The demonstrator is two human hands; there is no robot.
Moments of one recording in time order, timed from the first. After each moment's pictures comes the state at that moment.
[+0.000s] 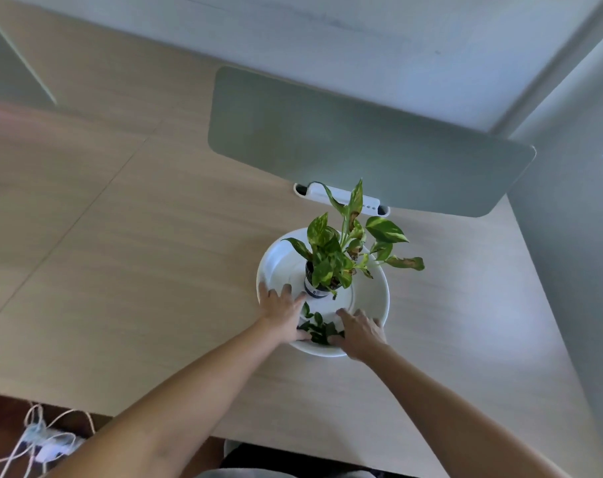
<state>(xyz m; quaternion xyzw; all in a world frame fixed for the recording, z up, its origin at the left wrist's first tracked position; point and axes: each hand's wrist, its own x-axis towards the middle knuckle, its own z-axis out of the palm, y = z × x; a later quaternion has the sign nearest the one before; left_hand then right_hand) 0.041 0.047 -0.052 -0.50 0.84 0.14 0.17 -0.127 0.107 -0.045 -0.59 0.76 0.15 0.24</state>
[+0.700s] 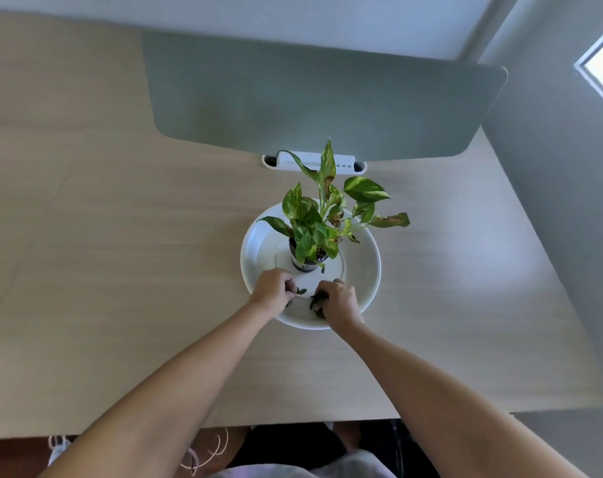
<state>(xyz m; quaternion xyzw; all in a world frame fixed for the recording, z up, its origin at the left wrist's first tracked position) 0.045 0.029 -0.079 -0.50 0.75 0.42 -0.06 -0.093 0.108 -0.075 -0.50 0.81 -0.14 0.27</state>
